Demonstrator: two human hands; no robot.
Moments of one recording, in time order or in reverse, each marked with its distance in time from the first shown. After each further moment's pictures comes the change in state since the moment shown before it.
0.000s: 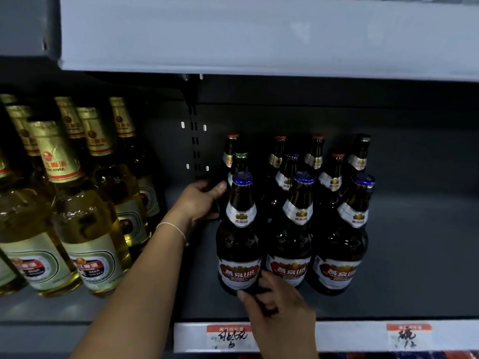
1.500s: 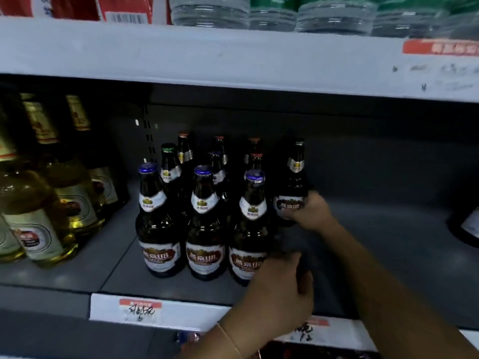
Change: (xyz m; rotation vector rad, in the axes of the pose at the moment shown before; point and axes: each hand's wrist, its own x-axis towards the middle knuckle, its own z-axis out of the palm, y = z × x) left_hand -0.177 -0.008 0.259 0.607 -0.113 0.602; right_hand 0.237 0.154 -0.153 -0.181 -0.352 0.311
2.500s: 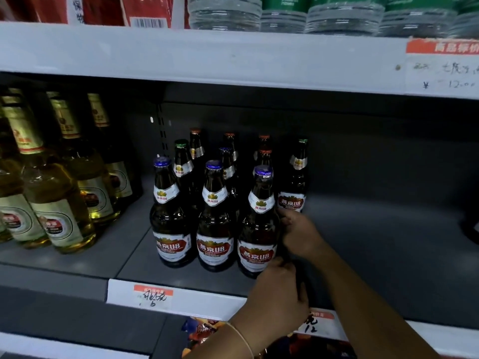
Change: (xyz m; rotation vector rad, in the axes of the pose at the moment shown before) left_hand -0.014 -0.021 0.018 0.174 -0.120 -0.114; right_hand -0.068 -0.013 0.041 0.173 -0.209 -0.229
